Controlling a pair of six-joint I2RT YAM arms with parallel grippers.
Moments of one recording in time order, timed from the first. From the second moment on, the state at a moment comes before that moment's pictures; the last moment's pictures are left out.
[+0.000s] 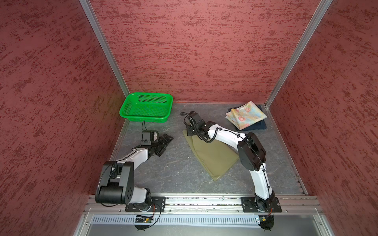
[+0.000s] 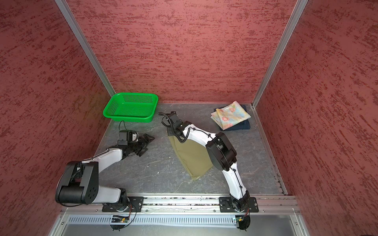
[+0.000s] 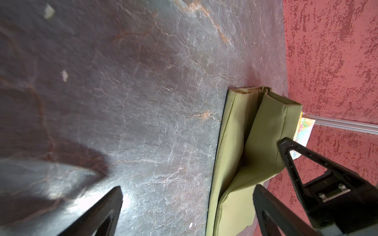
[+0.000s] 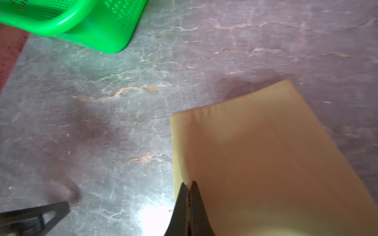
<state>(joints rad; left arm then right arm) -0.02 1.41 0.59 -0.04 0.46 -0.92 0.75 2.15 1.71 -0.40 0.05 0.50</state>
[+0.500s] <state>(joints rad) -0.13 1.37 0.65 -0.09 0.34 -0.86 0.68 1.84 1.31 -0.33 0.01 0.67</state>
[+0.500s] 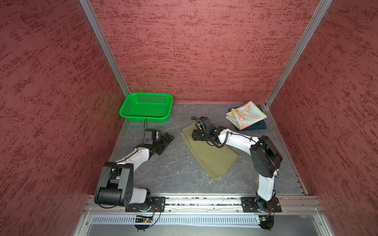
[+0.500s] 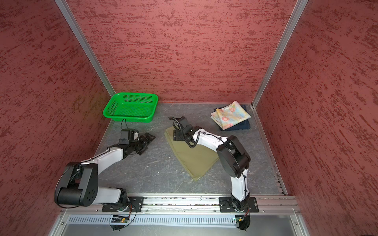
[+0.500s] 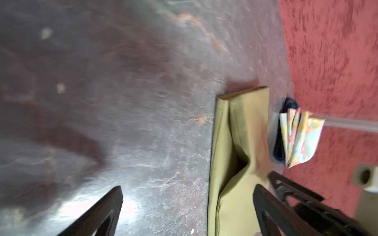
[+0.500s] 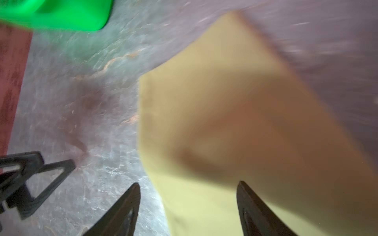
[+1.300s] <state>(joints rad) -0.43 2.00 1.32 -0.29 0.18 -0.42 0.62 1.41 0.73 -0.34 0.13 0.99</state>
